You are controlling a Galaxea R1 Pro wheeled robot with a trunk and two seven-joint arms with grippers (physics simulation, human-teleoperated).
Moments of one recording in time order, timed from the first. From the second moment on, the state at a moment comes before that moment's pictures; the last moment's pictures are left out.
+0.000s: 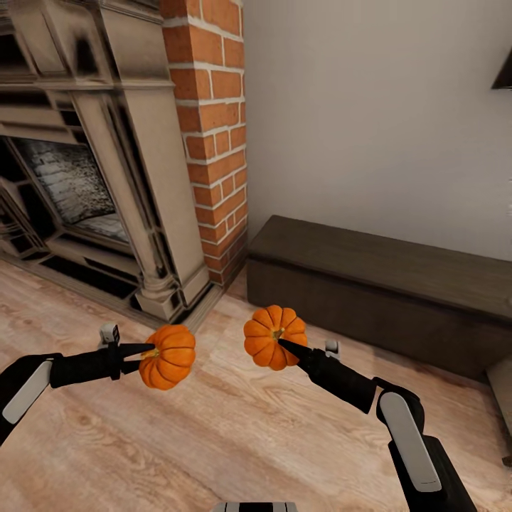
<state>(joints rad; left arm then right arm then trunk) -0.63 0.55 -0.15 -0.90 0.77 1.04 -1.14 -0.31 0.01 -0.03 -1.53 -0.94 0.91 0.45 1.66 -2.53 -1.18</state>
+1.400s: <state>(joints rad) -0.63 0.55 -0.16 -0.94 0.77 1.04 -1.14 -0.31 0.01 -0.04 -1.53 -0.93 0.91 0.45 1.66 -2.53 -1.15</state>
